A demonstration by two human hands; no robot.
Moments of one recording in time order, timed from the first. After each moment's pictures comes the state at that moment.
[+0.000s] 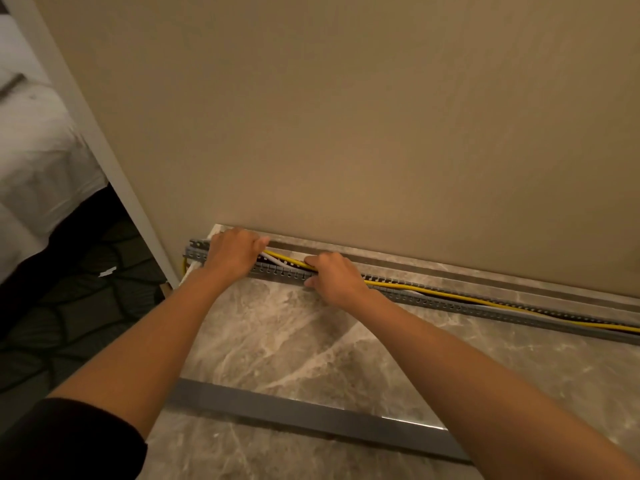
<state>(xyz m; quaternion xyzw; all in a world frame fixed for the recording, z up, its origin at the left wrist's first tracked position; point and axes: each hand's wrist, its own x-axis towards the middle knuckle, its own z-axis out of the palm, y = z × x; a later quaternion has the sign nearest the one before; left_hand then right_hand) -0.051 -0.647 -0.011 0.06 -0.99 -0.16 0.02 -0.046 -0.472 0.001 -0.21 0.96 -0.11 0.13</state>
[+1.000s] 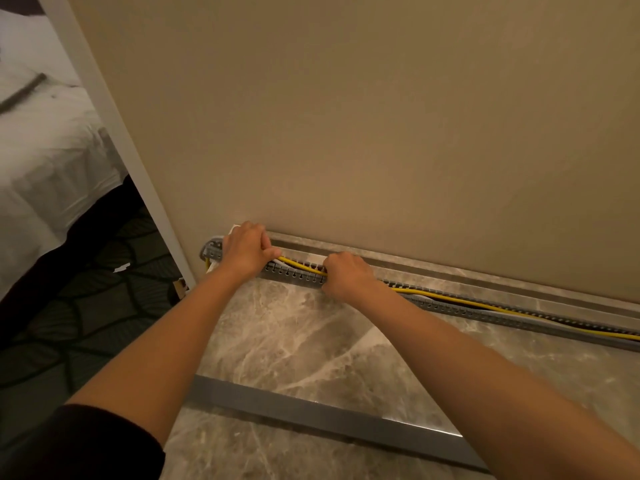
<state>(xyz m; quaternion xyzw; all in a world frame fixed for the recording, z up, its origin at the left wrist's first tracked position) -0.046 -0.655 -0.005 0.11 -0.96 -0.26 0.03 -0.050 -0.490 0.006 -0.18 0.97 -0.04 0.16</state>
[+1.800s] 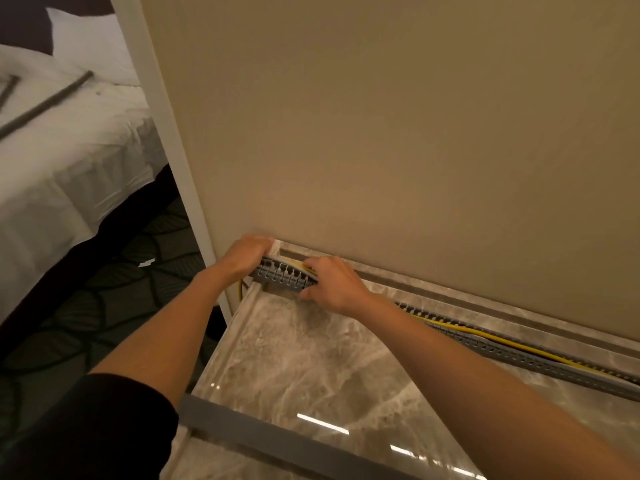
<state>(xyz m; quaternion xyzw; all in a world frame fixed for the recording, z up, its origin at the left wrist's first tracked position) -0.075 -0.739 -0.029 0.16 -0.86 -0.47 -0.05 -0.064 -0.569 0.006 -0.27 0.94 -0.17 0.15</state>
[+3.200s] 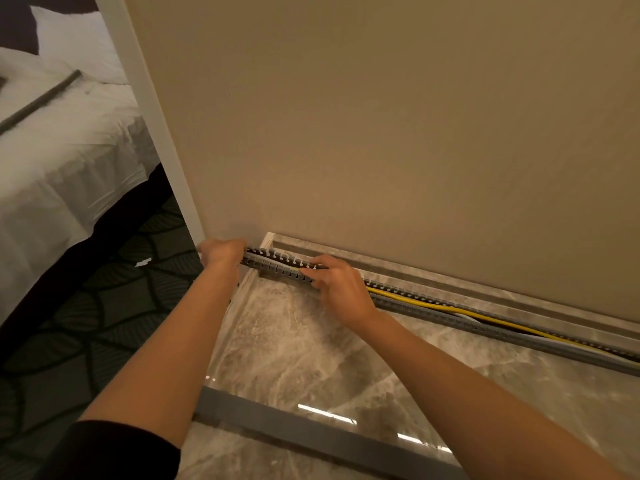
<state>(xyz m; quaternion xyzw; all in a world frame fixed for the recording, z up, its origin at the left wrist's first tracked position) -0.062 -0.729 -0.029 0.50 -0.60 -0.61 0.12 -0.047 -0.539 -0.027 -0.34 0.91 -0.24 0.00</state>
